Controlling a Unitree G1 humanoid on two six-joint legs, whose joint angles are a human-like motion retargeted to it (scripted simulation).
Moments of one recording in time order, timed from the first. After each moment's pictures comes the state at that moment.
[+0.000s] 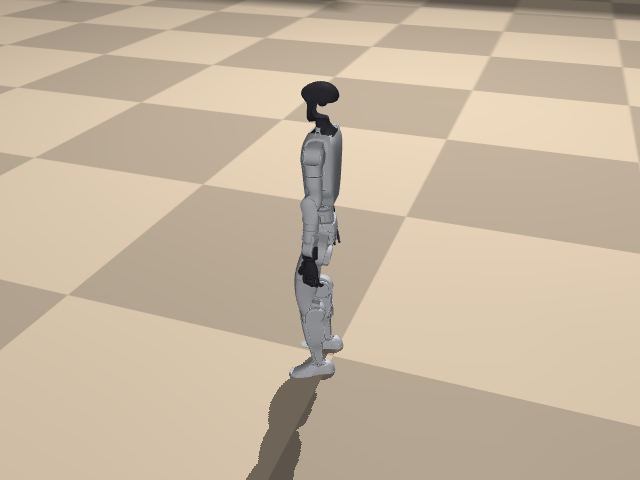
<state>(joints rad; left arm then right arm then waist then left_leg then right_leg) 0.02 0.12 0.00 1.50 0.35 0.04 -0.04 -0.05 -0.08 -0.15 1.58 -0.47 0.07 -0.03 -0.17 0.02 -0.01 -0.13 -0.05 0.16 0.18 -0.03 0.13 -0.06 -0.05 -0.10 0.13 0.01 0.10</state>
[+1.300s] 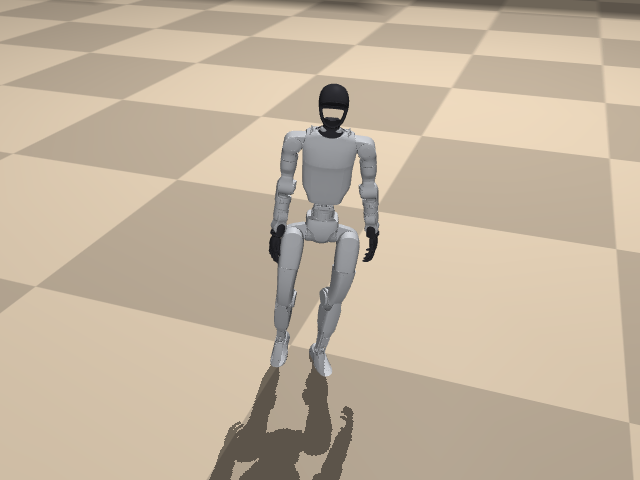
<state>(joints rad) 0.03 0.16 0.05 1.56 0.30 0.06 0.00 -0.02 -0.07 -0.07 1.46 -0.54 -0.01 -0.05 -0.05 0.02 0.04 -0.02 -0.04 0.34 0.00 0.03 0.10 -0.08 -0.07 -0.15 0.34 0.02 0.20</state>
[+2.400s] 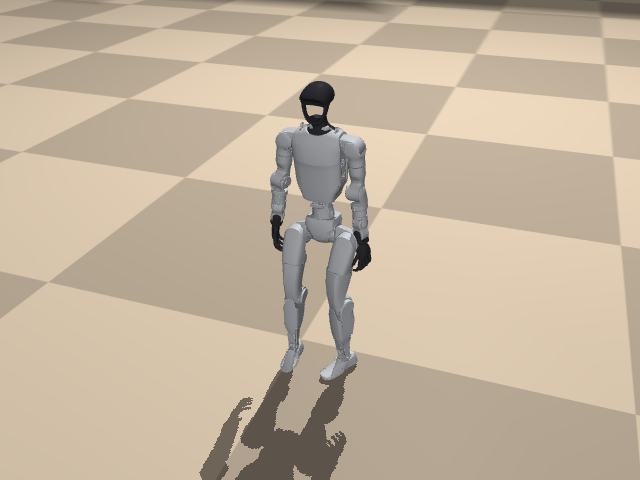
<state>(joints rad) 0.00 0.06 -0.06 1.56 0.26 -0.05 0.13 -0.04 -0.17 -0.22 1.60 -0.53 0.06 0.00 0.04 -0.06 0.05 -0.10 -0.21 -0.34 0.22 -0.06 0.04 -0.11 -0.08 0.16 0.12 0.08 0.12</state>
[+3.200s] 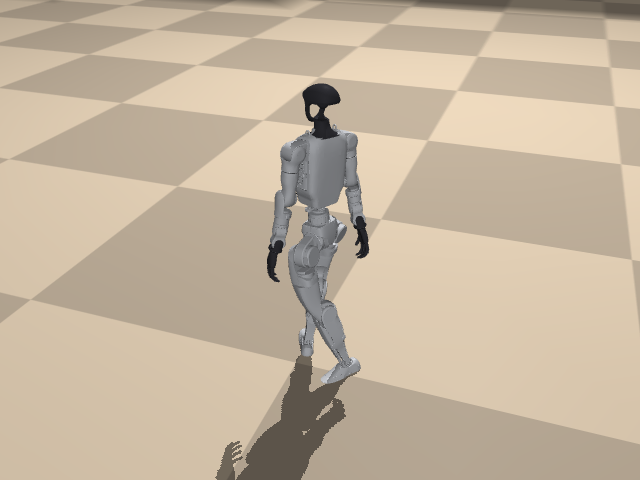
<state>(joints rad) 0.00 0.12 -0.13 1.46 0.37 0.02 0.08 0.04 -0.20 -0.49 1.70 -0.04 0.14 -0.06 -0.21 0.11 -0.06 0.23 0.04 1.13 0.08 -0.22 0.00 -0.20 -0.08 -0.94 0.13 -0.12 -0.09</state>
